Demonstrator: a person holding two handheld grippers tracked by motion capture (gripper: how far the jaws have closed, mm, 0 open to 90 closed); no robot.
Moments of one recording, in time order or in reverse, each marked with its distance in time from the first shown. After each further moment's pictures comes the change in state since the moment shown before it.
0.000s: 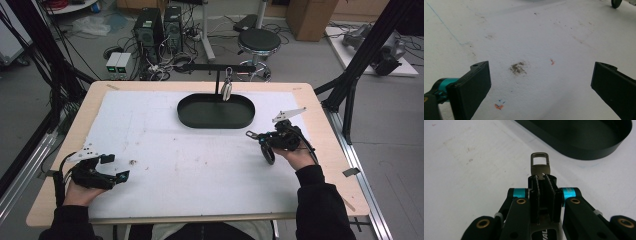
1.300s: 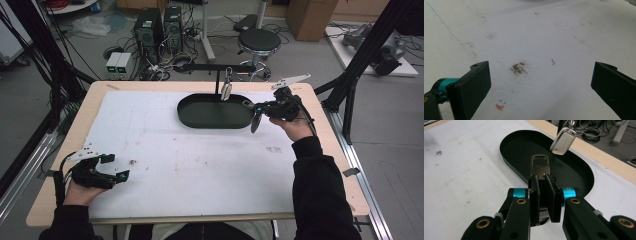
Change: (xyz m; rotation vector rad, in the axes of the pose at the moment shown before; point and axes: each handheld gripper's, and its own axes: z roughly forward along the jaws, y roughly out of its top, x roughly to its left) left arm 0.001 0.000 0.001 0.002 -0.002 0.000; right arm -0.014 0.082 -0.024 -0.095 -0.042 -0.035
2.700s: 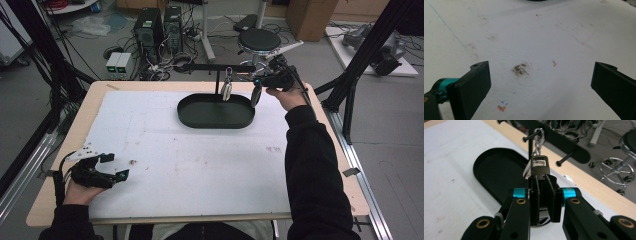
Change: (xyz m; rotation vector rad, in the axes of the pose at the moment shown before) left arm 0.001 0.000 -0.001 -0.010 0.004 -0.002; right arm -0.032 0.070 0.009 0.023 -0.147 0.009
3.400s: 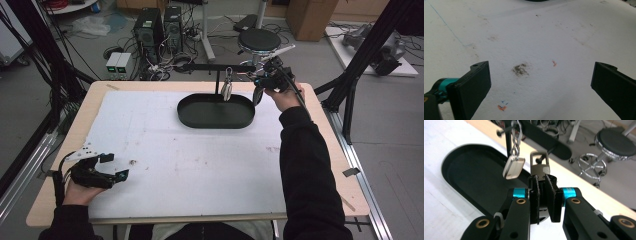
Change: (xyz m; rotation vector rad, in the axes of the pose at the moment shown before) left arm 0.000 0.000 -0.001 -0.004 0.002 0.001; right arm 0.001 -0.004 0.022 0.046 -0.148 -0.019
